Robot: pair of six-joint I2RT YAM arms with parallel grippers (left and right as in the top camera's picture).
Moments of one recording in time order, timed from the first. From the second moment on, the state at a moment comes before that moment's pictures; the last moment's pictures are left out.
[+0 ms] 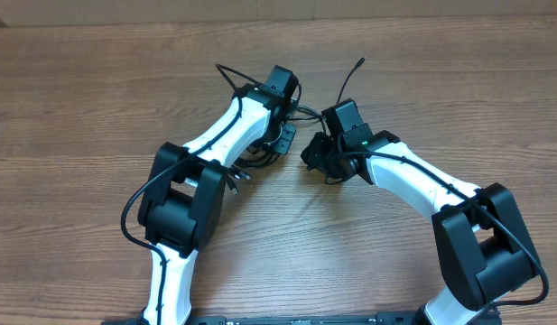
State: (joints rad) left arm -0.45 2.19 1.64 -0.84 0.00 -0.07; right arm 0.45 1.81 1.09 -0.38 -0.24 0.89
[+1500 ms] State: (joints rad) left arm -0.38 2.32 1.63 -0.74 0.76 -0.39; right arm 0.46 1.89 1.33 -0.86 -0.14 0.88
